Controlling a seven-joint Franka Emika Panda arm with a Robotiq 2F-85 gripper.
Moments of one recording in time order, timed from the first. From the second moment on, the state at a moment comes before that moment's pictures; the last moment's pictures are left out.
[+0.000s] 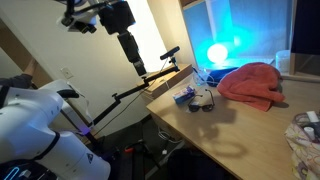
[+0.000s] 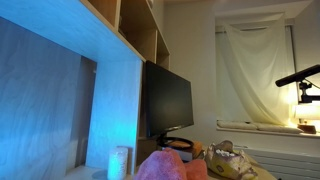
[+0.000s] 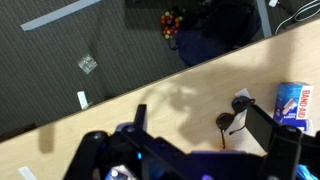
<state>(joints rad) 0.00 -0.60 -0.01 -2.51 -0.02 1.91 -0.03</state>
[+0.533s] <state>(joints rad) 0.00 -0.60 -0.01 -2.51 -0.02 1.91 -0.03</state>
